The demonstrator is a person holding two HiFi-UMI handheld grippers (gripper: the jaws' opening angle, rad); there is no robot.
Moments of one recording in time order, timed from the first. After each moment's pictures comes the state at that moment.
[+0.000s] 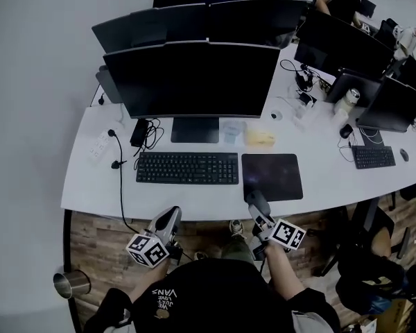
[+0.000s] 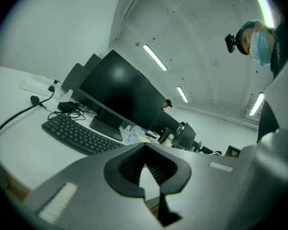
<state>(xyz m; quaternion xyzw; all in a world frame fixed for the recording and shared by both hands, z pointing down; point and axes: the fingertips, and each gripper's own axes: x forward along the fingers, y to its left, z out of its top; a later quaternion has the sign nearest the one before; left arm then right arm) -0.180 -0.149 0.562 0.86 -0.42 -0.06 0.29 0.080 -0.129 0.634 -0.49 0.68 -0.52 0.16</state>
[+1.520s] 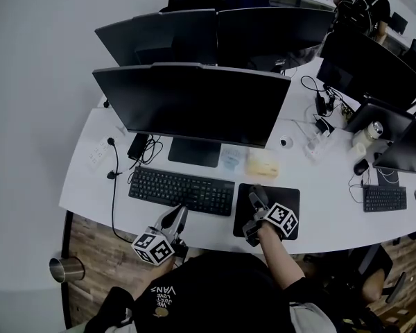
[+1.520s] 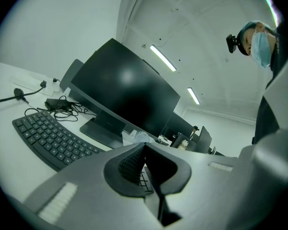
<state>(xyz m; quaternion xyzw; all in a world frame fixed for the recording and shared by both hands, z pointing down) -0.109 -0.249 0.570 0.83 -0.48 -0.07 0.29 0.146 -0.303 0.713 -0.50 0.59 -0.61 0.16</state>
